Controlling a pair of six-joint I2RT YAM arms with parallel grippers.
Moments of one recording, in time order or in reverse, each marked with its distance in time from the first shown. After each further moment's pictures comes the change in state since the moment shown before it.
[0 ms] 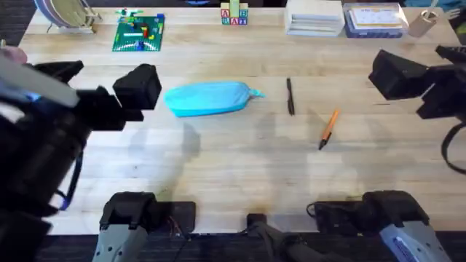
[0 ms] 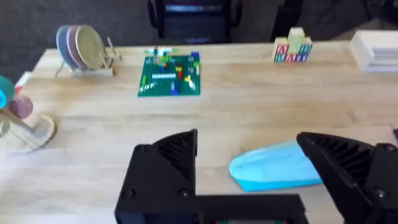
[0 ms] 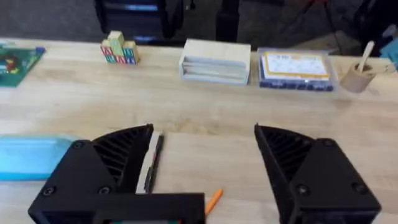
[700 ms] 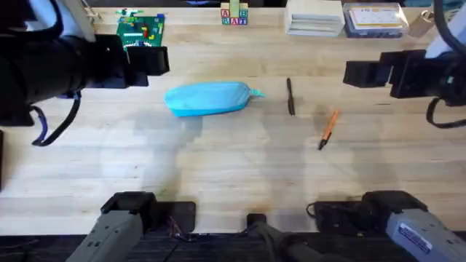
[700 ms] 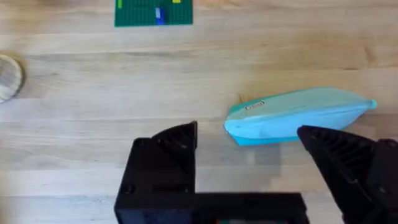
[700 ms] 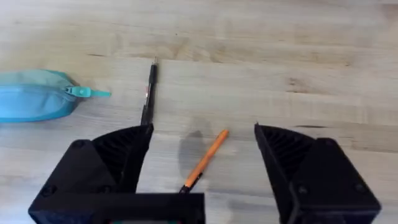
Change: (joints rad) left arm 0.000 0.499 0.317 -0.239 0.023 0.000; right arm 0.000 0.439 0.199 -0.262 -0.003 0.000
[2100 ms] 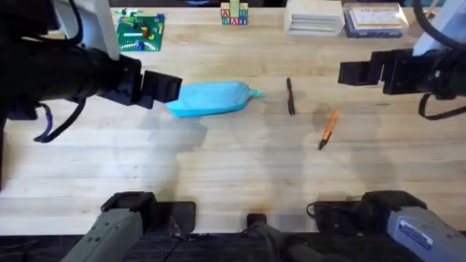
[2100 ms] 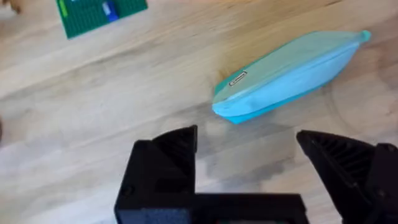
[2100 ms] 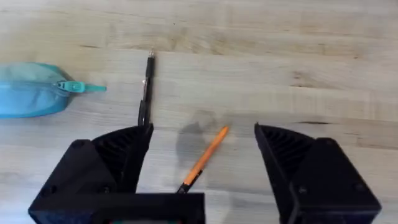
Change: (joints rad) left arm 0.019 0.067 0.000 -0.101 0.145 0.295; right arm 0.000 0.081 0.012 -0.001 0.000 0.000
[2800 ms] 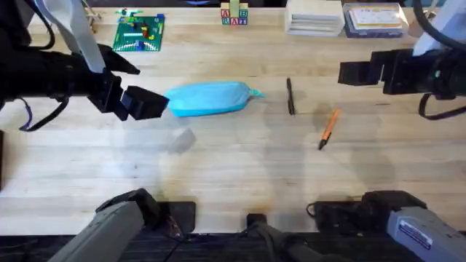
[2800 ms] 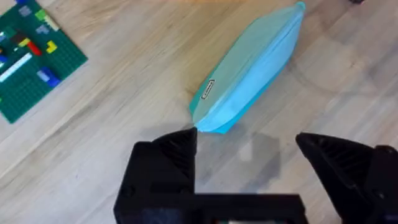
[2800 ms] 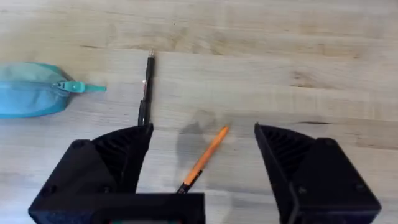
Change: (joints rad) left arm 0.338 0.167 0.002 -0.110 0.490 0.661; right arm 0.000 0.000 0.000 0.000 0.000 0.000
